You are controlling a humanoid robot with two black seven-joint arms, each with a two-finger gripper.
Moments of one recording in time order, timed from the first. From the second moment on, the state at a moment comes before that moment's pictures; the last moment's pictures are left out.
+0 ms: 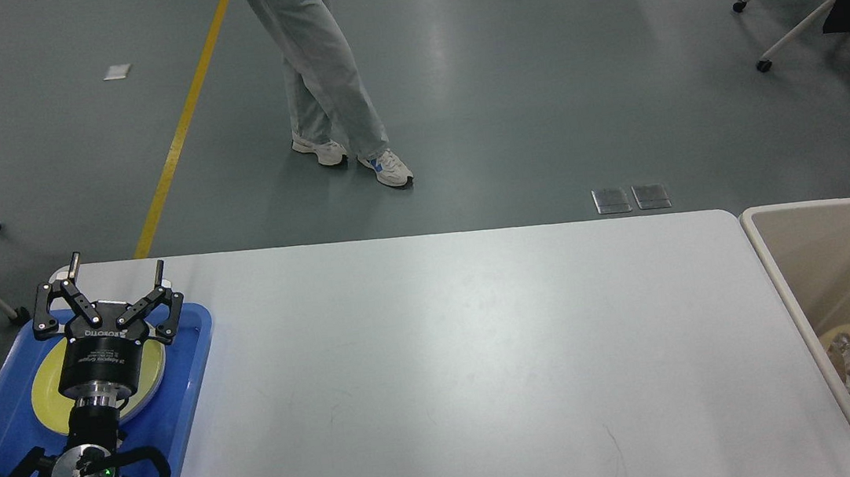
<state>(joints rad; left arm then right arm) -0.34 0.23 -1.21 -0.67 -0.11 -0.67 -0.32 0.54 -0.43 -0.91 0.08 -0.06 0.01 -0.07</state>
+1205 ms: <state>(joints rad) -0.34 0.23 -1.21 -0.67 -0.11 -0.67 -0.32 0.63 -0.47 -0.11 0.20 -0.07 0.00 -0.02</state>
